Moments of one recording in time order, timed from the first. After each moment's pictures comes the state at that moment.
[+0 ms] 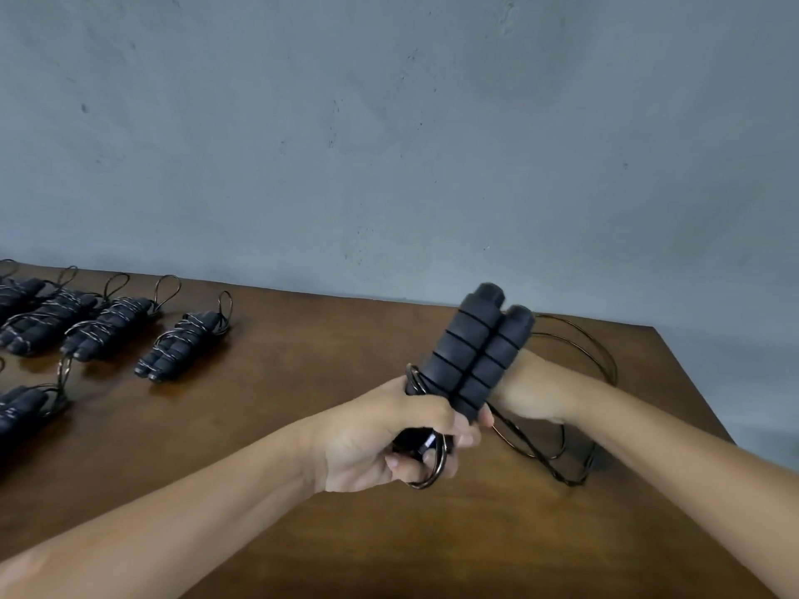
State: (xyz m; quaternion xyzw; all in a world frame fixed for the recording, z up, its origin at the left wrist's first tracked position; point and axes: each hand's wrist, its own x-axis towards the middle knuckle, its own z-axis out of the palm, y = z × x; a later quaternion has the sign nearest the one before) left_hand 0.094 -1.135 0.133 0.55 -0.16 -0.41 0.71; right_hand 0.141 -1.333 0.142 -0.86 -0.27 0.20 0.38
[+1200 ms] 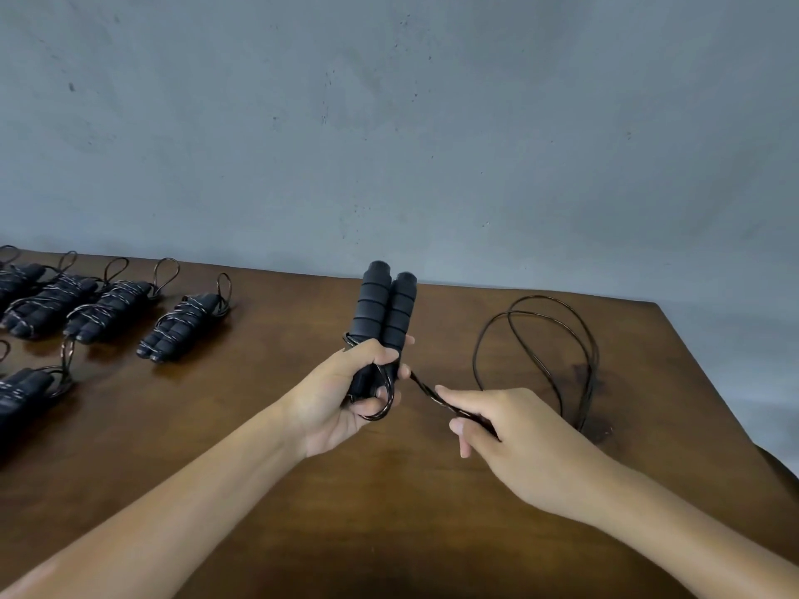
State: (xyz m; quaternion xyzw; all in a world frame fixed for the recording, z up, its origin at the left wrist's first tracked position) left_hand 0.113 -1.109 0.086 0.49 0.04 -0.26 0.83; right_hand 0.063 -1.333 0.118 -0.93 -0.18 0.12 0.28
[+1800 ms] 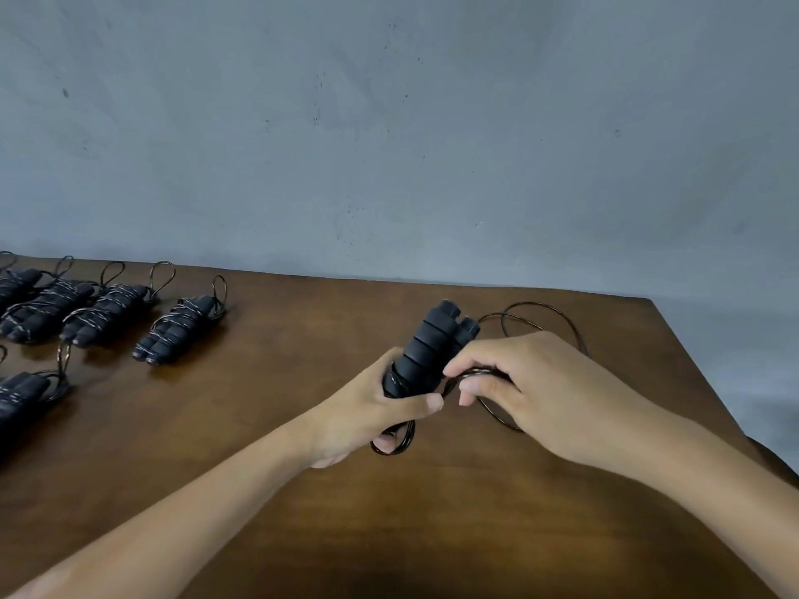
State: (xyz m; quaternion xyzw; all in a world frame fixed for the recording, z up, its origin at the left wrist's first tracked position) left_hand 0.100 -1.130 0.080 0.70 -0.13 -0.26 0.65; right_hand 0.073 -1.353 0.169 -0.94 -0.24 0.06 0.22
